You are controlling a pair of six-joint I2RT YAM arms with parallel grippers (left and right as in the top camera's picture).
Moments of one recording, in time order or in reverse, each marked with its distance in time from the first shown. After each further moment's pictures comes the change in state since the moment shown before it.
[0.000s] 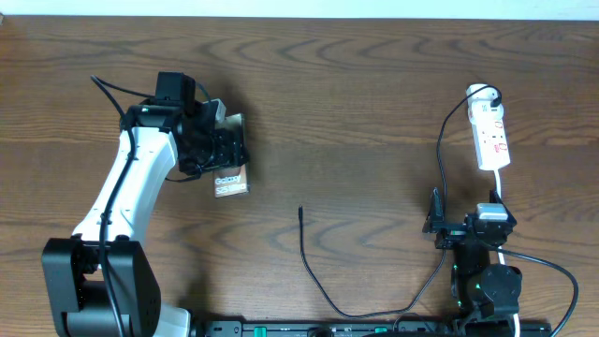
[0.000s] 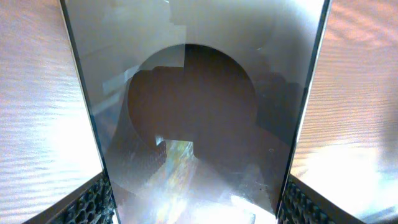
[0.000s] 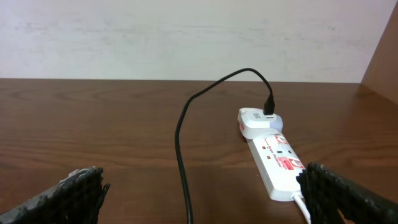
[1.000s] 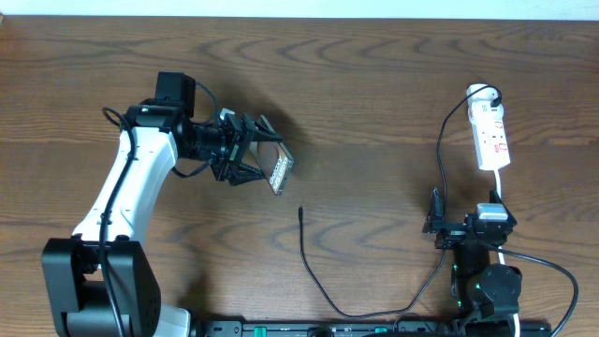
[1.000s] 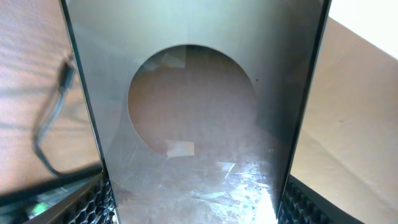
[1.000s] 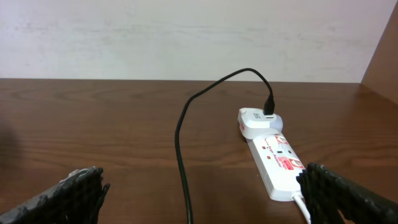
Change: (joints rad) left arm 0.000 0.000 0.000 0.000 0.618 -0.710; right arm 0.000 0.000 0.000 0.000 0.000 0.000
